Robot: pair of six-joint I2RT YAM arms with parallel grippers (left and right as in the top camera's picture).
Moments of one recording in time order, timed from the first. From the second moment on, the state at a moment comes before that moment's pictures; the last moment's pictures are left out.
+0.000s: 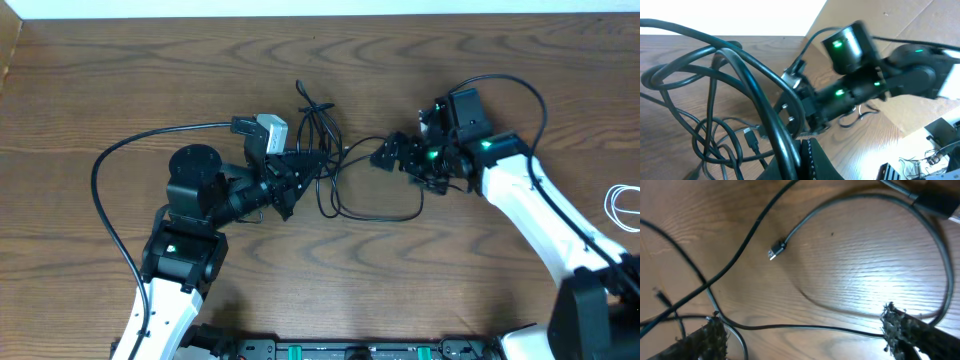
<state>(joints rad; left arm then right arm) -0.26 0.98 0.75 -0.05 0.76 -0.35 0.31 1.61 1.10 -0.61 -0.49 0.70</state>
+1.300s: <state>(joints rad) -0.26 0.98 0.75 -0.21 0.67 -0.35 0.30 1.77 1.09 -0.33 -0.46 0.92</state>
